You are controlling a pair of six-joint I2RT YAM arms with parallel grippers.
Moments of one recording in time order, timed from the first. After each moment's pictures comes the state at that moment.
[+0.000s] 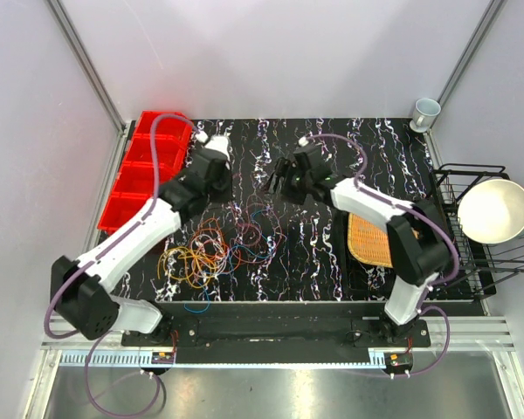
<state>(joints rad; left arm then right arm) -0.59 1.35 1.16 -0.52 -0.21 -0.42 0.58 1.80 1.27 -0.18 -0.19 0.81</state>
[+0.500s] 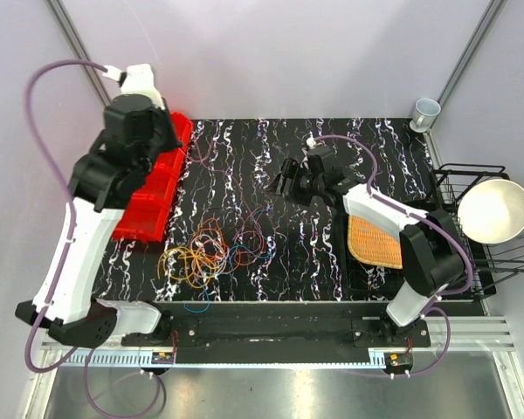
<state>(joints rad) -0.45 1.30 1.82 -0.89 -0.38 -0.29 0.53 1.67 1.16 -0.13 -0.26 0.79</state>
